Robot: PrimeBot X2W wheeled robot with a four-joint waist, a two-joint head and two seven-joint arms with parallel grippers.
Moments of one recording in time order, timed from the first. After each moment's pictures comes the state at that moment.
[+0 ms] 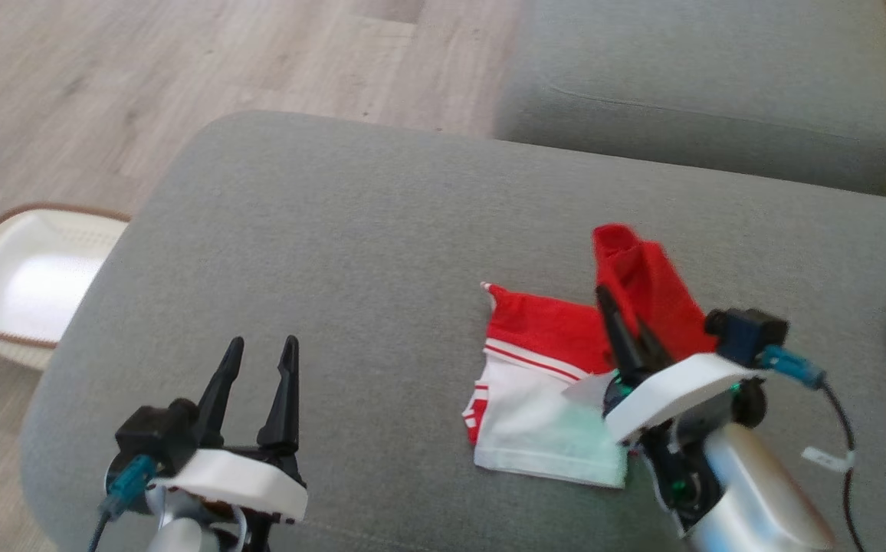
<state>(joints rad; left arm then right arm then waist) 0.00 0.05 -0.17 0.21 -0.28 -0.08 -0.25 -0.25 -0.05 0.29 0.44 0.60 0.13 -0.04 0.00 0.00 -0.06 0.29</state>
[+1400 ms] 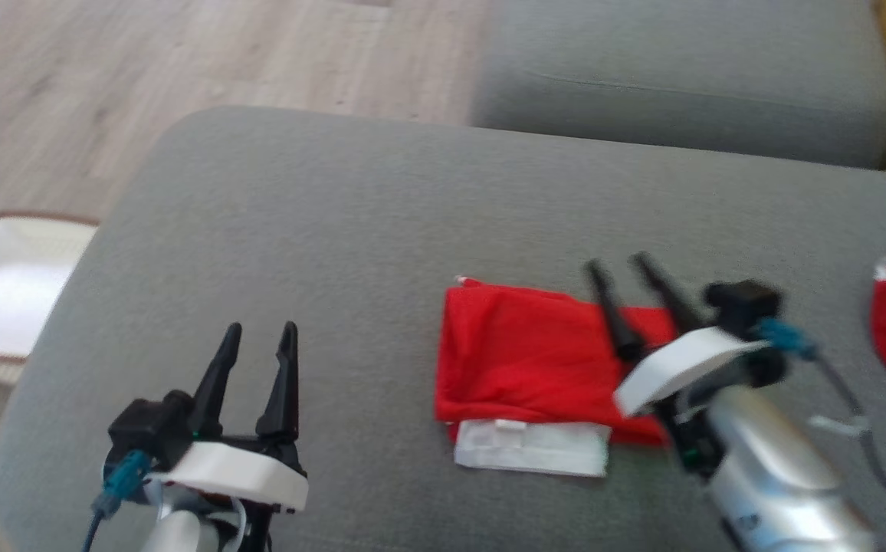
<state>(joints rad) 0.00 0.05 -0.18 0.17 -0.29 -0.06 -0.25 -0.43 -0.14 0.48 0.71 0.58 0.13 -0.25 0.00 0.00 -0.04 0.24</state>
